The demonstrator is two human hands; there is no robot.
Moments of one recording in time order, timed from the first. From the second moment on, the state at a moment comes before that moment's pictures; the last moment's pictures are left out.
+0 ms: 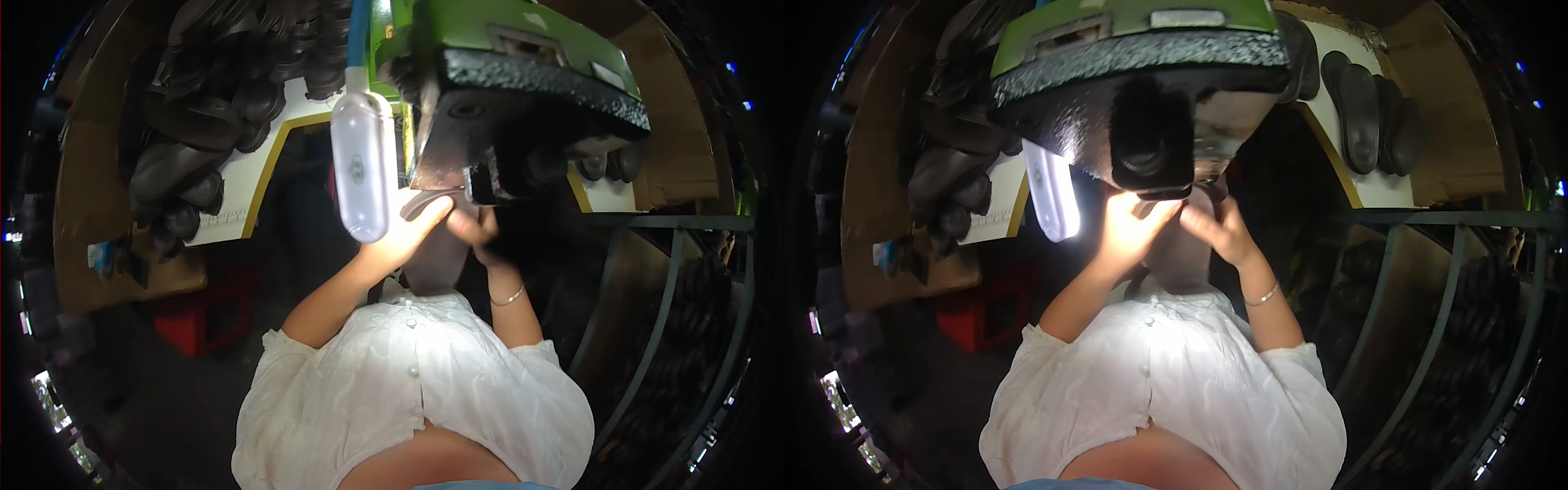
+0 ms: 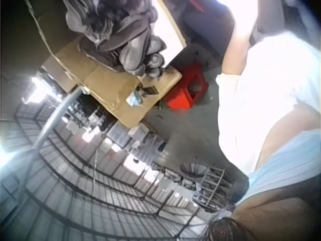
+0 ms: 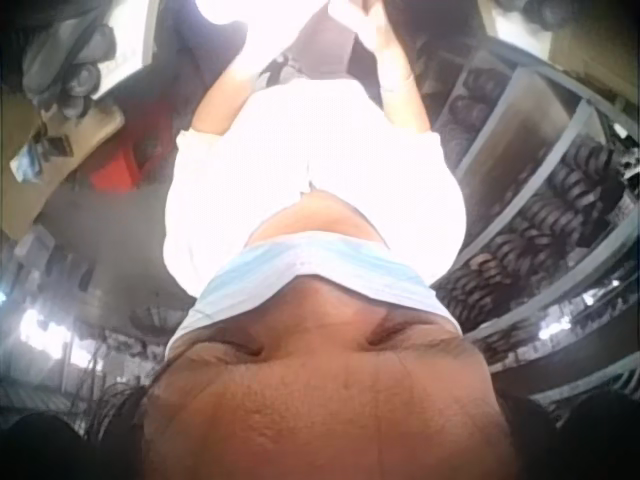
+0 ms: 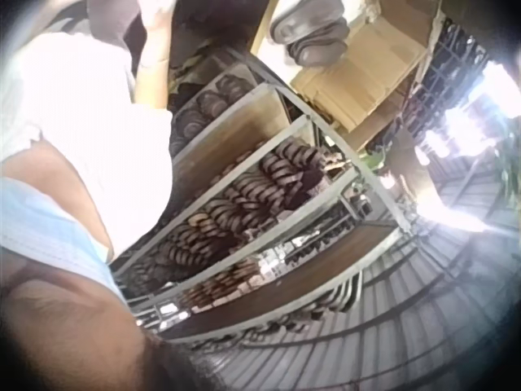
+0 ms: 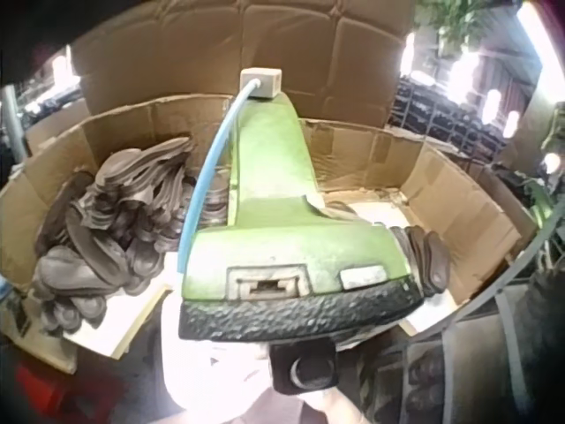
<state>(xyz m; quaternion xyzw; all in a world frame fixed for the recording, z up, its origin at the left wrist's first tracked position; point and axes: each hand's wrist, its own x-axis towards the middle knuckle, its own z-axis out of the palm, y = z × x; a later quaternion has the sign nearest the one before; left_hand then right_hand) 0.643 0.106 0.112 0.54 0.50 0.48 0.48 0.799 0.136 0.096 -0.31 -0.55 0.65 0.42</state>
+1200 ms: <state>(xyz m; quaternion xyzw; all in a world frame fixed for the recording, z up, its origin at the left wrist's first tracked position) 0.545 0.031 0.008 0.40 0.60 0.38 0.57 0.779 0.131 0.095 -0.30 -0.48 0.69 0.45</state>
